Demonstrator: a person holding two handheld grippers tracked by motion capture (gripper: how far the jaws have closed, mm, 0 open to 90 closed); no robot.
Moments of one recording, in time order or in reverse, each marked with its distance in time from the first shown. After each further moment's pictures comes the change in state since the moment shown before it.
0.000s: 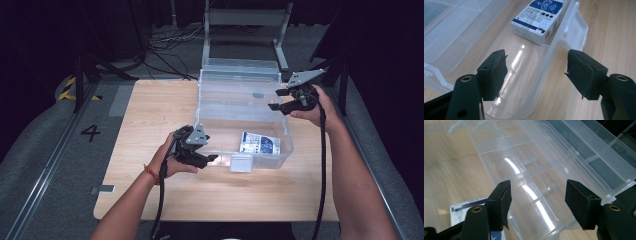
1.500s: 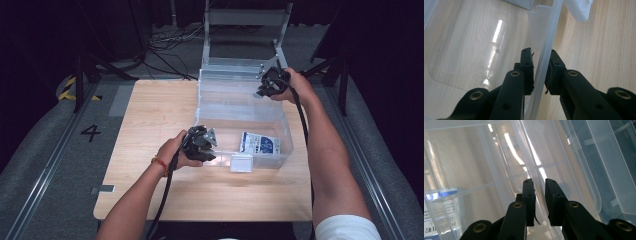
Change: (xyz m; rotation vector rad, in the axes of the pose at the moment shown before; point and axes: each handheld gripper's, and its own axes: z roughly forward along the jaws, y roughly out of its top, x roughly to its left) left arm 0.013 0.005 0.036 0.286 -0.151 0.079; right arm -0.027 0.051 0.073 0.305 -0.001 -0.220
